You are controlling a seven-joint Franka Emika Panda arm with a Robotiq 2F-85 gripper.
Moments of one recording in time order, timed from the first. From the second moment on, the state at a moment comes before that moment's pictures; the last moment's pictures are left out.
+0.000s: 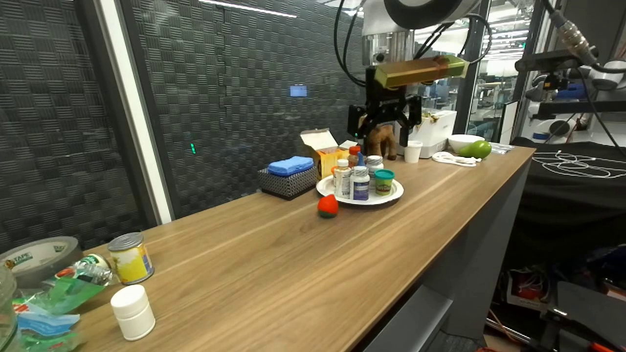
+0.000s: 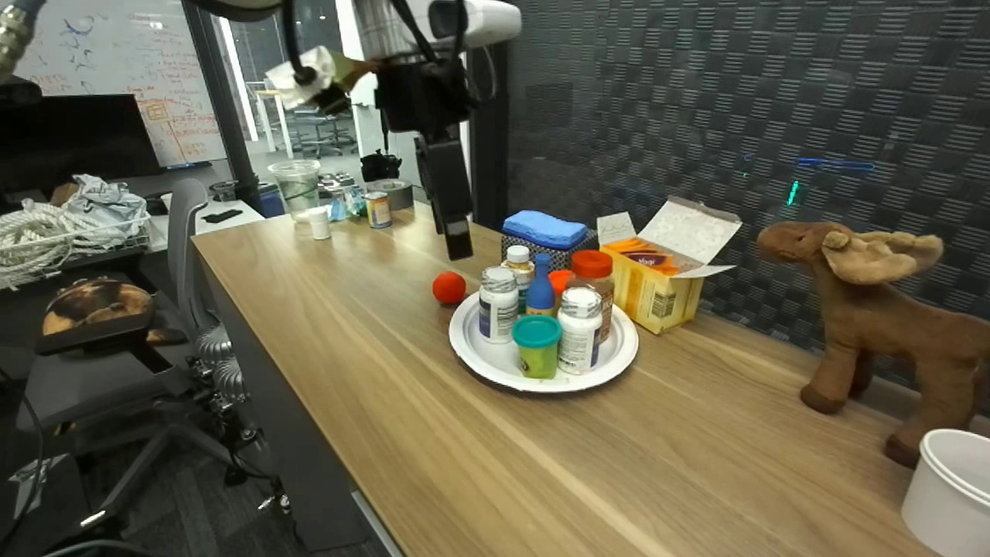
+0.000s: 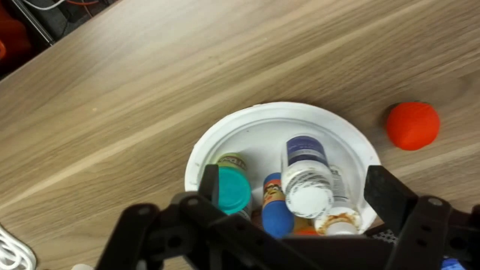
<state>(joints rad) 0.02 -0.01 -0.05 -2.13 -0.21 2.17 0.63</state>
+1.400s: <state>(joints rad) 0.04 0.26 0.01 -1.99 -0.05 2.31 1.11</state>
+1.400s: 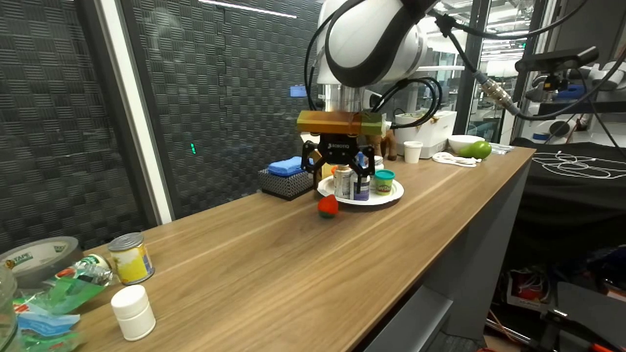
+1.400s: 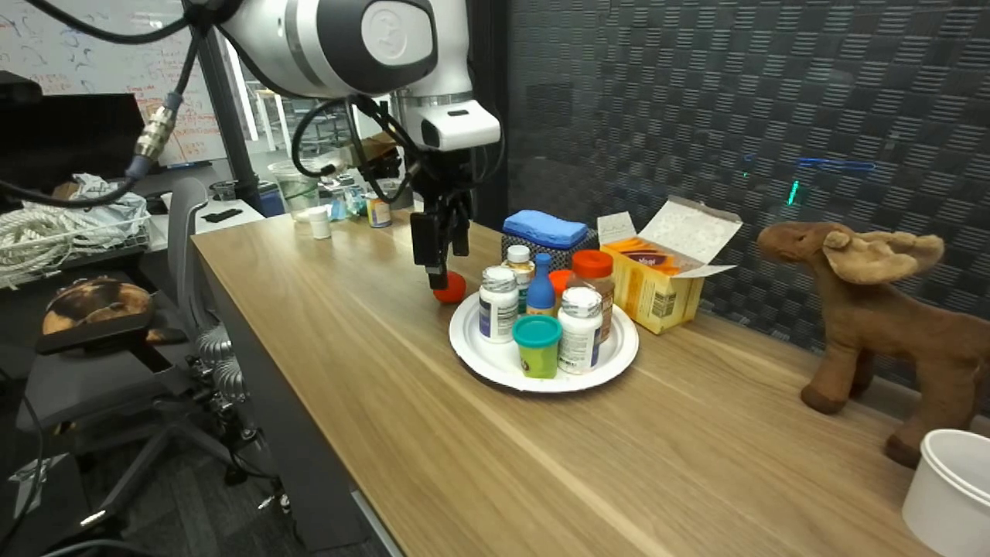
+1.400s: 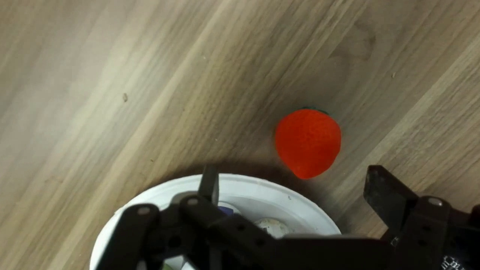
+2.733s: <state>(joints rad) 0.05 0.40 0.00 -1.89 0.03 2.31 1.11</state>
